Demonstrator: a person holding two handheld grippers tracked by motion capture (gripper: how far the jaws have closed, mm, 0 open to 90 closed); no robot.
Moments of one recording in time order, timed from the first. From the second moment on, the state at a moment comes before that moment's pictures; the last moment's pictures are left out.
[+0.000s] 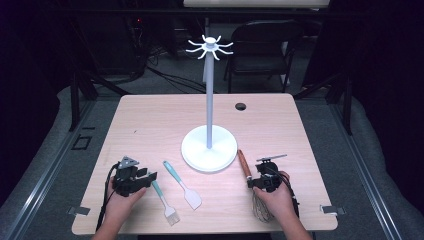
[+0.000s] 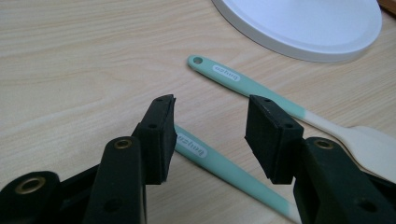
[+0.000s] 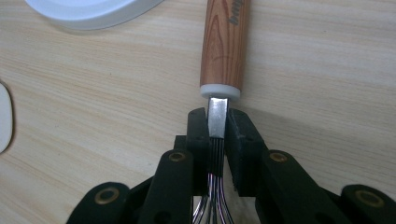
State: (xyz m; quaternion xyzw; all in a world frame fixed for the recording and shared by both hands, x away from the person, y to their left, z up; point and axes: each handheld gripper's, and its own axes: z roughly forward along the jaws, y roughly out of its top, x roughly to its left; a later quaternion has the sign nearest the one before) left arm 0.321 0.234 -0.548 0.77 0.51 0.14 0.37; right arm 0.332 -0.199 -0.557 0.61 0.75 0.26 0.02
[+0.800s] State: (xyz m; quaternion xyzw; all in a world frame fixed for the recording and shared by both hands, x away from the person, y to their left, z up) left arm 0.326 0.195 -0.520 0.75 0.45 0.09 0.48; right arm 0.308 -0.210 -0.539 0.58 0.74 0.31 0.11
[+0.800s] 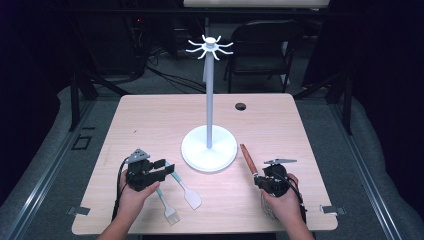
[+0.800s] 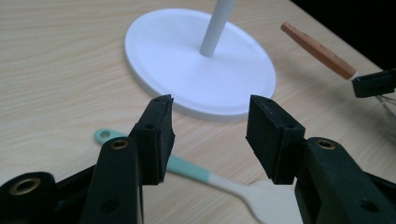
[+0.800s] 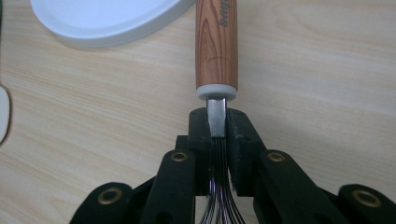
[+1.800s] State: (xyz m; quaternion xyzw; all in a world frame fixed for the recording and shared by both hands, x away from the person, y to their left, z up) left arm 0.343 0.098 -0.495 0.76 0.40 0.05 0.51; right arm 0.295 -0.167 -0.519 0.46 0.76 0.41 0.21
